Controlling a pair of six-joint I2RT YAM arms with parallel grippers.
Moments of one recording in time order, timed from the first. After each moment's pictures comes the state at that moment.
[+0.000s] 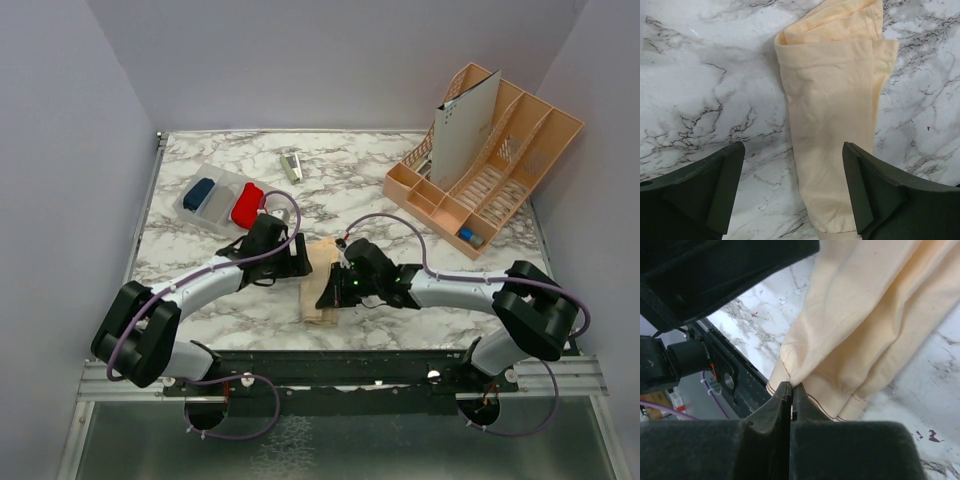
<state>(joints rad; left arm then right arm) -0.54 1.36 0.68 -0.18 0.11 -0.57 0.95 1.54 0.73 0.09 -0.28 0.86</state>
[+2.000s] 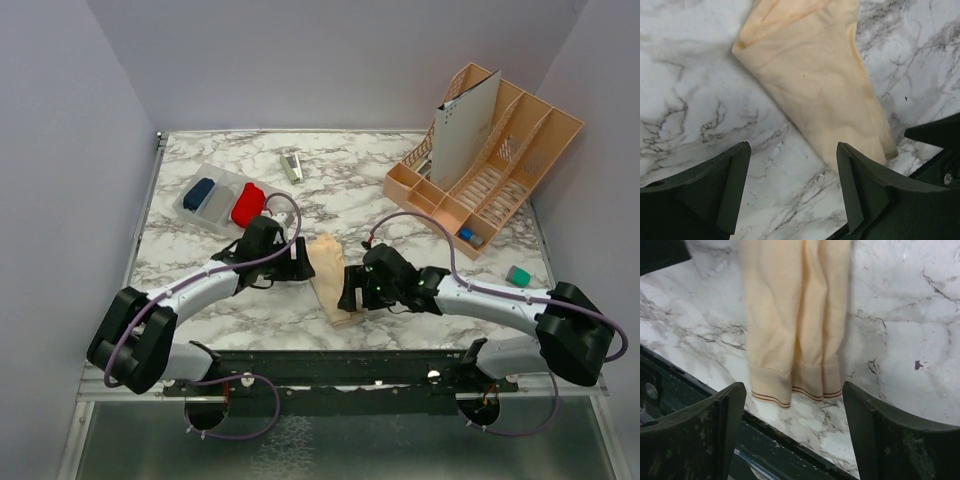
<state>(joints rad) -0.52 1.33 0.66 -0.11 0.24 -0.49 0.92 1.31 0.69 -0.24 0.01 0.71</state>
